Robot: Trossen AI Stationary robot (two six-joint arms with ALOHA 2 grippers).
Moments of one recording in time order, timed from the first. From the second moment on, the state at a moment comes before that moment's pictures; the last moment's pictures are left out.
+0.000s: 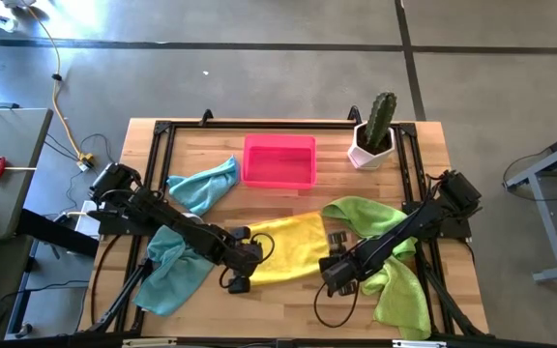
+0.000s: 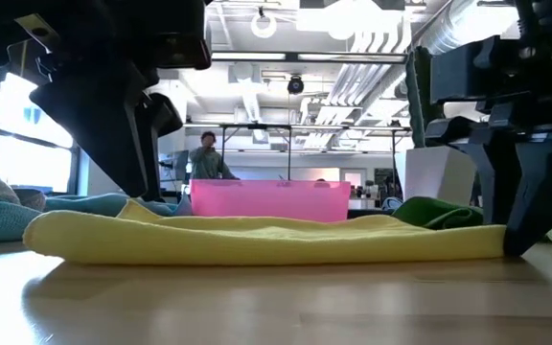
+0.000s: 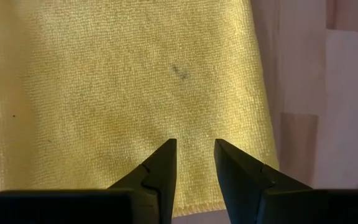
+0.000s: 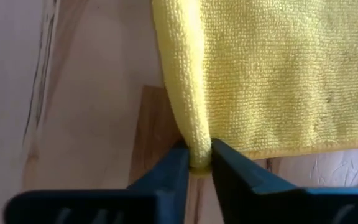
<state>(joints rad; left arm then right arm) -0.34 1.75 1.03 -0.41 -0.14 -0.49 0.56 1.79 1.00 -0.57 0.25 0.34</state>
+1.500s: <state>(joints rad) -0.41 1.84 1.03 -0.12 -0.36 -0.33 0.42 1.79 1.26 -0.52 0.16 0.20</state>
